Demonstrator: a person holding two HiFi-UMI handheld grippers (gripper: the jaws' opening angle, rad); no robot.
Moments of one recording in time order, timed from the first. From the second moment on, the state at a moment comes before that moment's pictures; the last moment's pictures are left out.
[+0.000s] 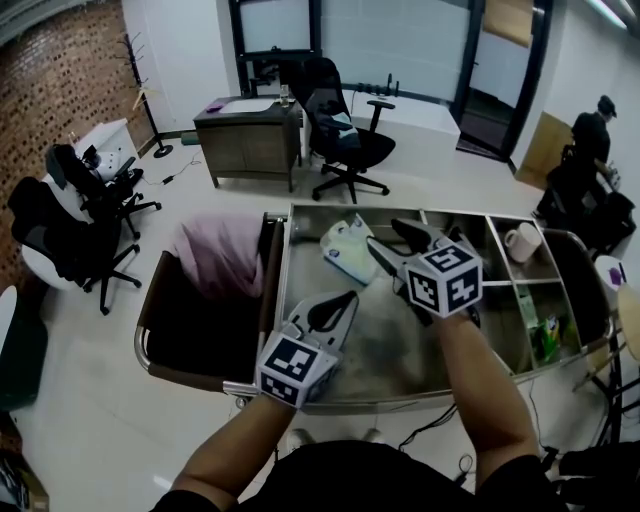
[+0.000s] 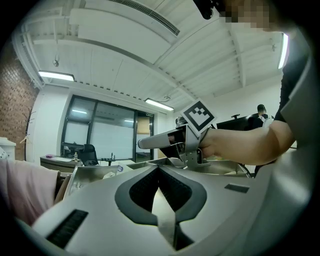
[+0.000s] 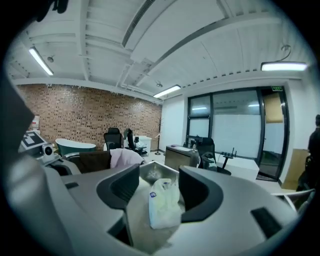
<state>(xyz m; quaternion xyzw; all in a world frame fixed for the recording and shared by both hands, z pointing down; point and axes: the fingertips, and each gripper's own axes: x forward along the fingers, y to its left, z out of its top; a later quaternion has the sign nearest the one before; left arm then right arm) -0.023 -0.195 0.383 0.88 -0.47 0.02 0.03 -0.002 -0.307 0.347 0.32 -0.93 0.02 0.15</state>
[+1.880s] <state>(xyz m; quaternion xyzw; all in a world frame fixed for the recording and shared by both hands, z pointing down) -0.022 -0.196 0.383 0.88 -0.47 0.02 0.03 -0.055 -0.389 0.481 0.28 -0.87 0.03 0.41</state>
